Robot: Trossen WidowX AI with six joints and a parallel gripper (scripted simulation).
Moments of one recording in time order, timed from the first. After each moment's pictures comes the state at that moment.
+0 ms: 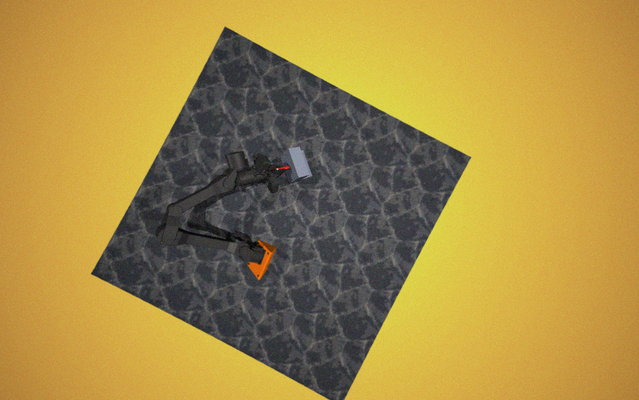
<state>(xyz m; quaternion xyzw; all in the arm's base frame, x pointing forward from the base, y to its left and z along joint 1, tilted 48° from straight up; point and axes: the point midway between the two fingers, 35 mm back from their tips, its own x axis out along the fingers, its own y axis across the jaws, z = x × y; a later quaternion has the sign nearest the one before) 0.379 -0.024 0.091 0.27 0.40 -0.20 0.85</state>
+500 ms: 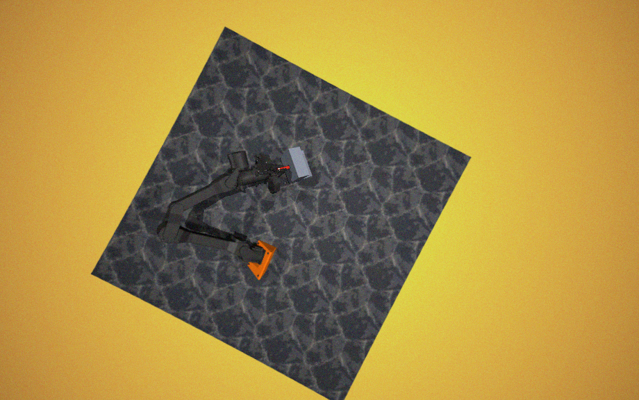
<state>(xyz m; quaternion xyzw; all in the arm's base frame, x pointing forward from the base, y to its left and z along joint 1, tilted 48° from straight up) 0.383 -0.024 0.085 0.27 0.40 -0.20 0.85</state>
